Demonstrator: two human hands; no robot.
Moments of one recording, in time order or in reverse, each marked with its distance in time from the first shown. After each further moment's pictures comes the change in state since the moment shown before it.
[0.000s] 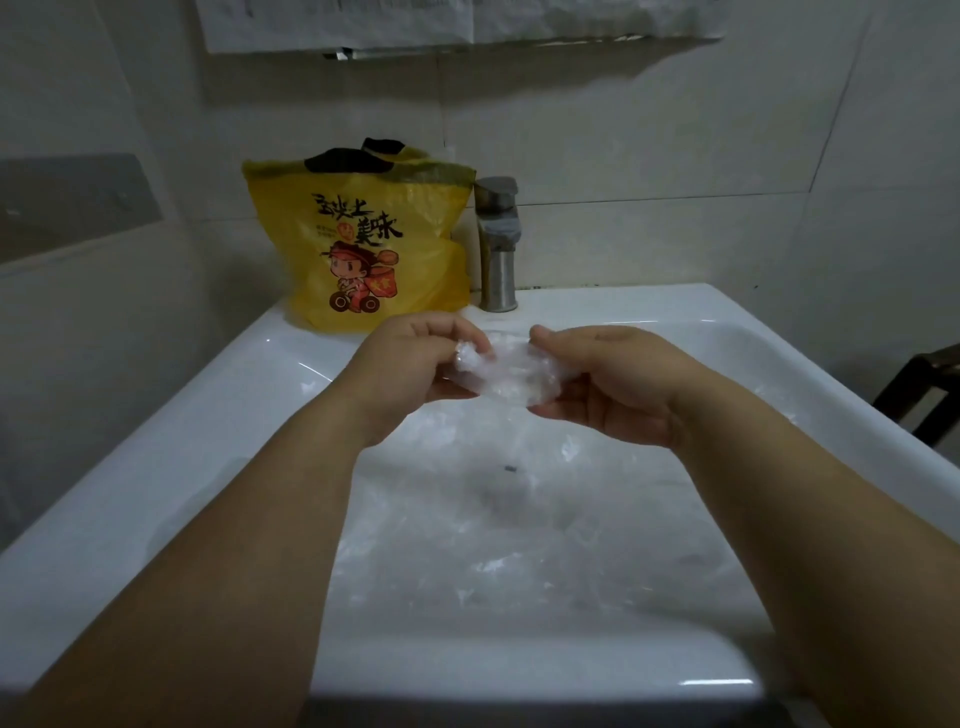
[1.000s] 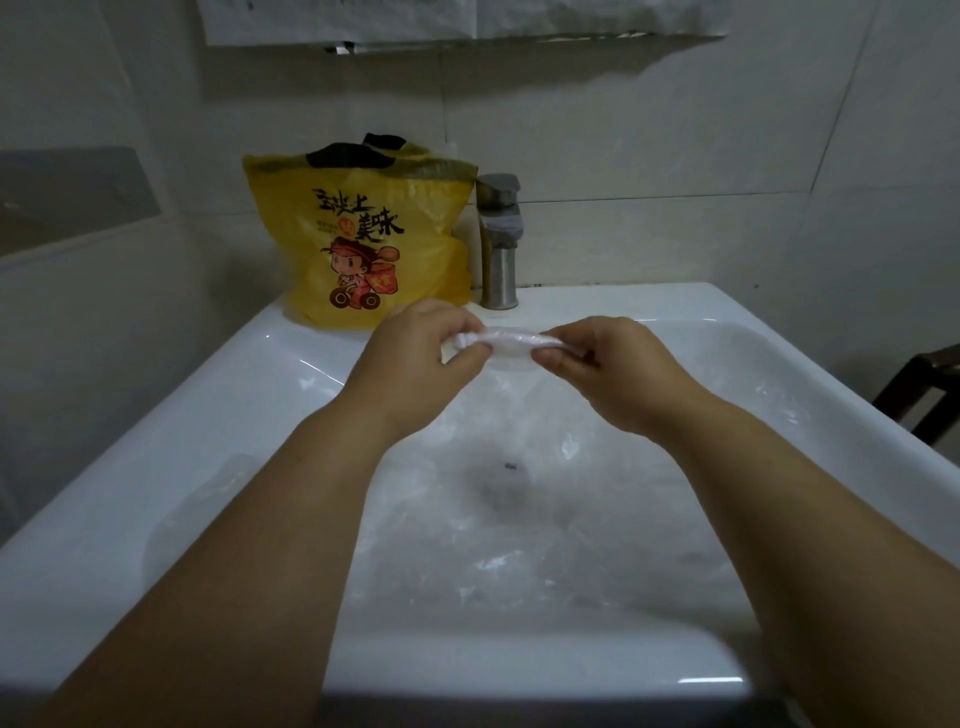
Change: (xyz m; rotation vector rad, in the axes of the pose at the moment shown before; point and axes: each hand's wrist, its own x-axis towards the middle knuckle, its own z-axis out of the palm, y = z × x) left_hand 0.005 -0.014 -0.001 0.753 0.165 0.422; right_hand 0.011 0.012 -0.013 -1.113 0.242 -0.574
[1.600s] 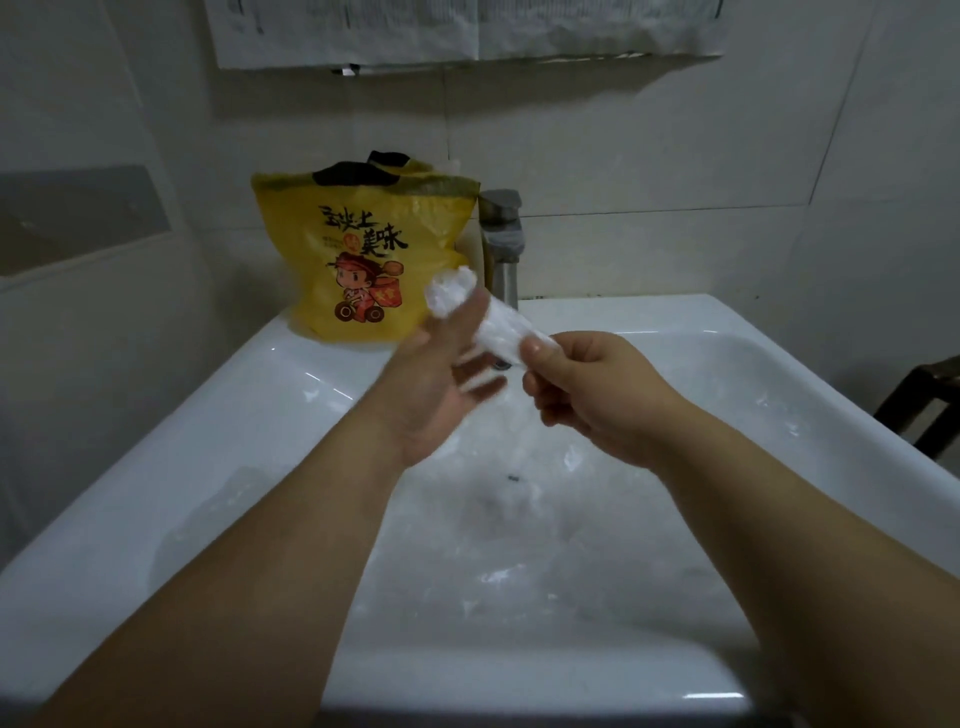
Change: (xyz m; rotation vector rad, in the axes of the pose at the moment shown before) left_hand 0.002 0.018 0.008 -1.174 -0.119 -0.508; right_hand -0.007 -0.029 0.004 0.810 -0.135 0.295
